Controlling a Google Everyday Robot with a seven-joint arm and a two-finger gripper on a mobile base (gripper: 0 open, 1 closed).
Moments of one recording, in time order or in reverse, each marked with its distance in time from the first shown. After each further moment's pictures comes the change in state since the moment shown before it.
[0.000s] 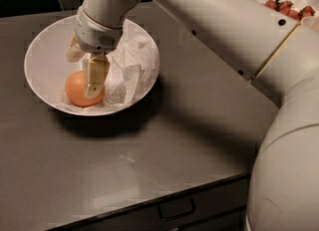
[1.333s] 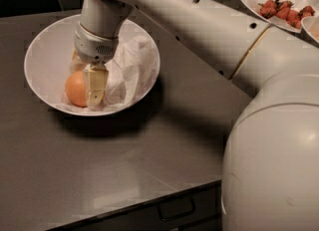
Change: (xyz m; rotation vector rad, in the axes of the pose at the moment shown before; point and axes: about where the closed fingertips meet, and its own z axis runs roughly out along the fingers) arm 0.016 0.000 0.033 -0.093 0.035 0.026
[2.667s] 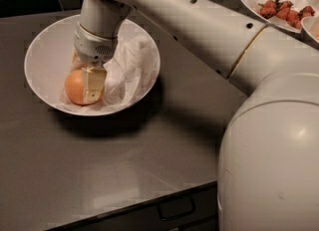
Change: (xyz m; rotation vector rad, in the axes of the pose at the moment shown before) arm 0.001 -0.002 0.003 -0.009 0.001 0.001
